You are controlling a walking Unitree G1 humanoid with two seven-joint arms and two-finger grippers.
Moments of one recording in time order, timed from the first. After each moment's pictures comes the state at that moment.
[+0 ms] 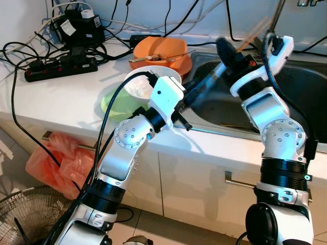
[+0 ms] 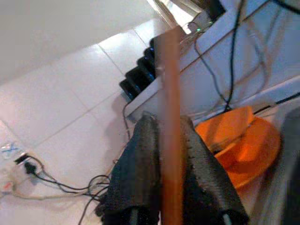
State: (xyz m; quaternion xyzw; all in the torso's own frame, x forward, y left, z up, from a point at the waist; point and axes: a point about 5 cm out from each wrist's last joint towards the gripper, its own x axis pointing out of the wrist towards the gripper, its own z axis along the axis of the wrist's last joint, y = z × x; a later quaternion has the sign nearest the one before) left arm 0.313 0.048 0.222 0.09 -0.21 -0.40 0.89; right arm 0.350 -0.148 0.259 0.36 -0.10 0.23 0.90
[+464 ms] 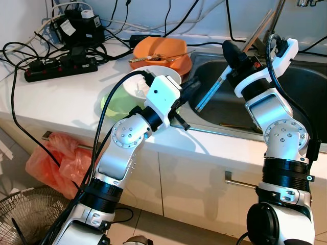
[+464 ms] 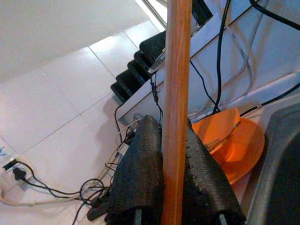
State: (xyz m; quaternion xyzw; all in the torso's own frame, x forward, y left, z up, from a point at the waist) left arm 0.314 0.050 0.221 0.10 -0.21 -0.39 0.89; right arm 0.351 -0.152 0.258 0.36 -0.09 0.21 0.90
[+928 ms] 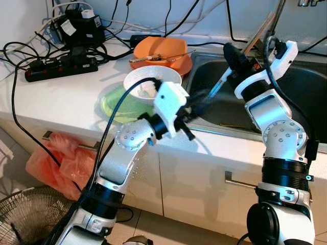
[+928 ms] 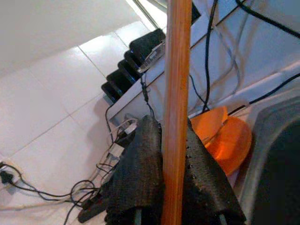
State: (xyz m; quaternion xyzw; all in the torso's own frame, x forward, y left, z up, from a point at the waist) left arm 0.297 0.035 0.218 0.04 -0.16 -0.49 0.86; right arm 0.355 -0.156 0.252 0.36 -0.09 0.19 0.91
